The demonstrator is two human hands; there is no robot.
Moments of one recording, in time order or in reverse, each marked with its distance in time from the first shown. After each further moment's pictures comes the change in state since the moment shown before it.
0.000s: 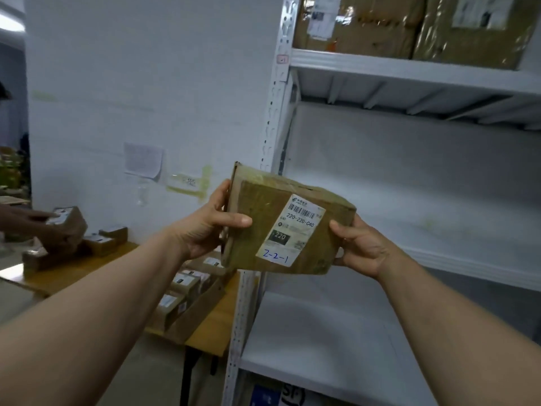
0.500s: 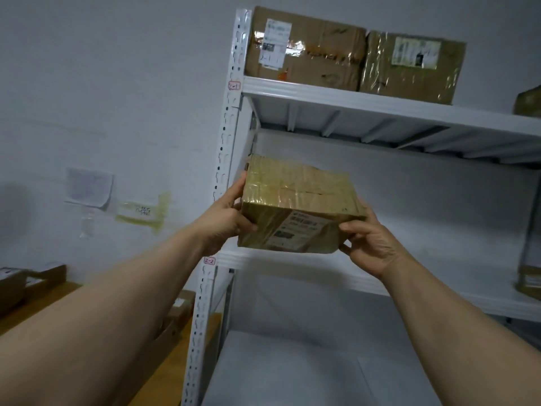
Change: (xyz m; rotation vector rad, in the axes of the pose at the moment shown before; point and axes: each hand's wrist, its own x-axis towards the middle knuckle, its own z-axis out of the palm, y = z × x) left_hand 0.141 0.005 0.070 0.148 0.017 0.083; right_hand 0.020 -0.072 -0.092 0.063 0.229 -0.321
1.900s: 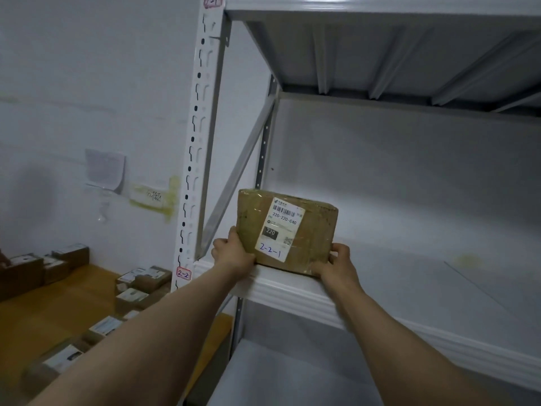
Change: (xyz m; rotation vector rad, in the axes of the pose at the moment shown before) left_hand 0.214 -0.240 -0.013 0.731 0.596 -0.483; right_hand 0.228 0.194 -0.078 -0.681 0.112 0.214
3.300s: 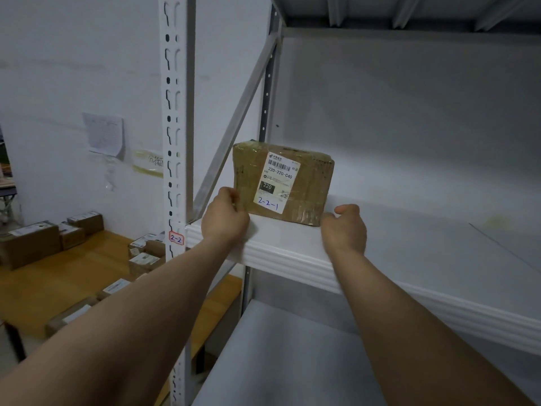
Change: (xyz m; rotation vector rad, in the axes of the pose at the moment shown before) left_hand 0.021 -0.019 0.020 -0.007 0.308 0.205; right_hand 0.049 0.018 0.017 -0.214 0.328 -0.012
